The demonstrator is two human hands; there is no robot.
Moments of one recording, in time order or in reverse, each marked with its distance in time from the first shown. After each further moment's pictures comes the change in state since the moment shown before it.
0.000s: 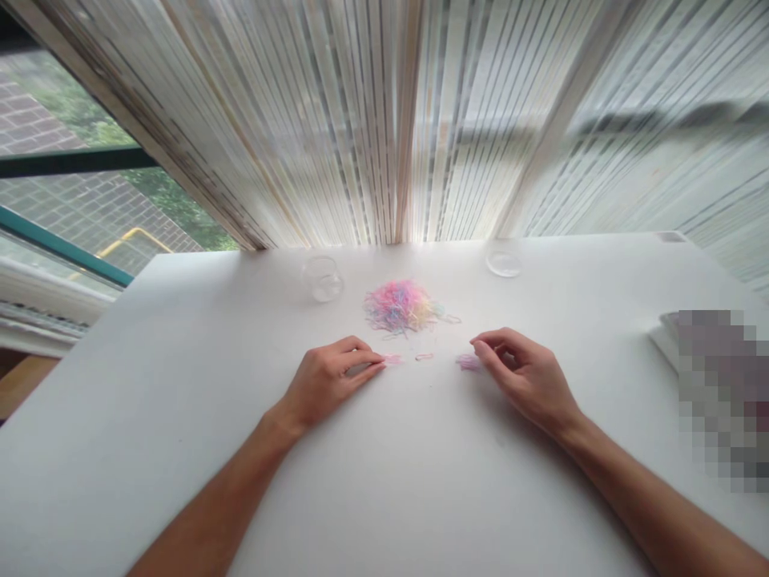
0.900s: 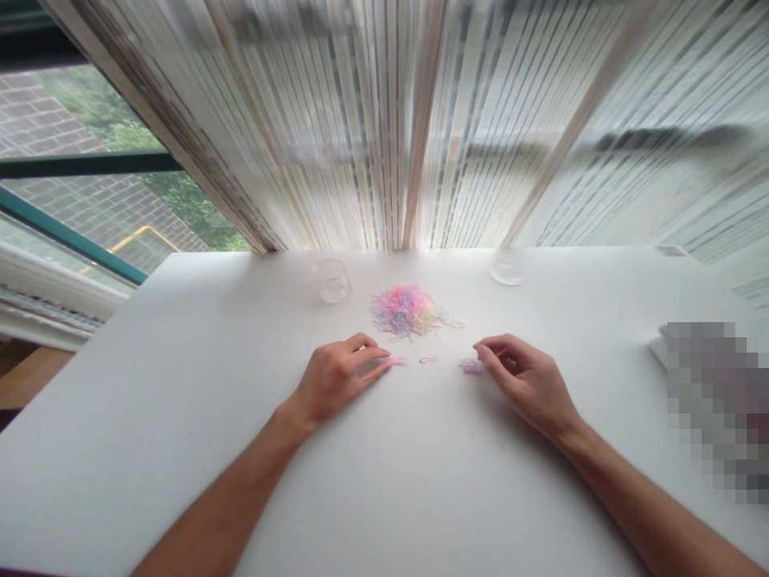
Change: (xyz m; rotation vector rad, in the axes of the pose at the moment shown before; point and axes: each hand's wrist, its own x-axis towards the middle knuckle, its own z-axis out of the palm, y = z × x) left_hand 0.002 0.001 0.001 0.209 0.041 0.065; right_hand 0.000 -0.001 0.000 -0.010 0.001 0.007
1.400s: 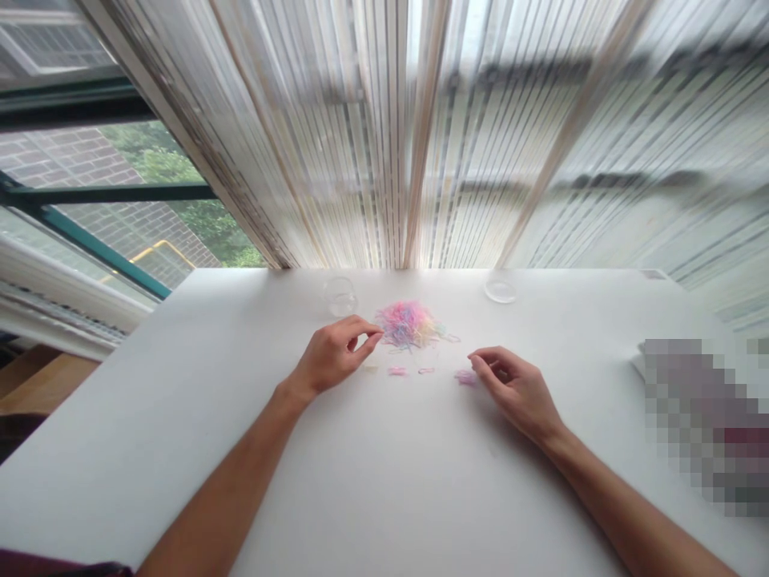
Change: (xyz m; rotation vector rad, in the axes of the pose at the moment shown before) left_hand 0.030 -0.012 -0.028 -0.140 0.067 -0.119; right_hand 0.001 0.000 0.000 0.028 0.006 0.029
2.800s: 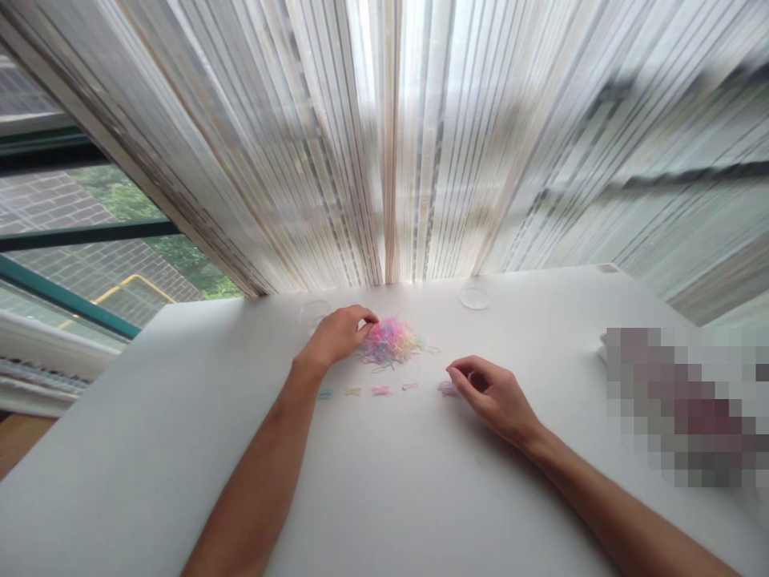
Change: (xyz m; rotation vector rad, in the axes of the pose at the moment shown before) left_hand 0.084 -0.008 0.017 0.233 -0.275 -0.145; right_hand 0.001 -0.001 0.000 0.006 -0.036 0.016
